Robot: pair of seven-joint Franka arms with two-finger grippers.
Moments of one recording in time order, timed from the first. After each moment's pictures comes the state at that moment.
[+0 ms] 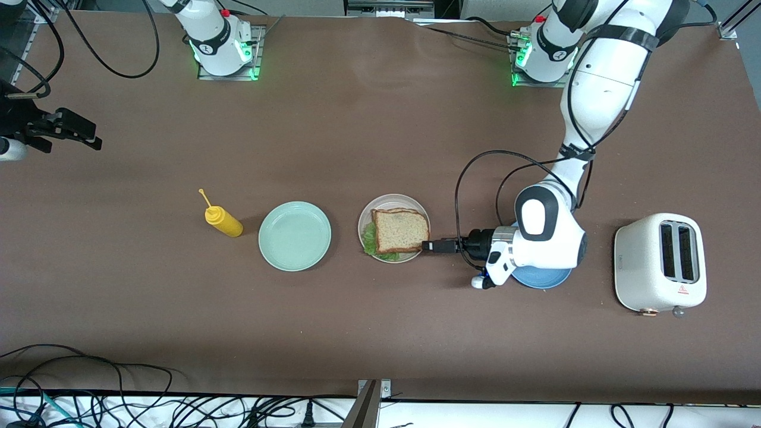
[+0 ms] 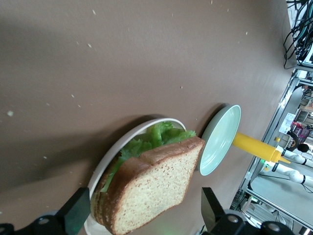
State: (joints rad) left arm -0.23 0.83 -0.06 -1.46 -1.06 2.05 0.16; right arm -0.04 -0.01 -0.01 -1.66 0.03 1.62 -0.11
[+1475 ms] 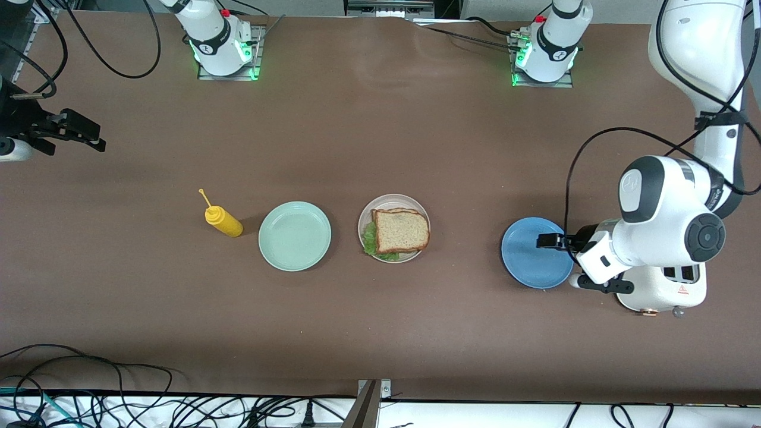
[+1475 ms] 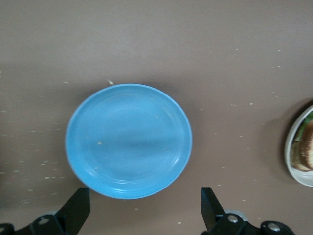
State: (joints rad) left arm -0.04 0.57 -0.07 -1.43 -0.11 1.83 0.06; right arm -0.04 -0.01 0.00 -1.66 0.03 1.64 -0.10
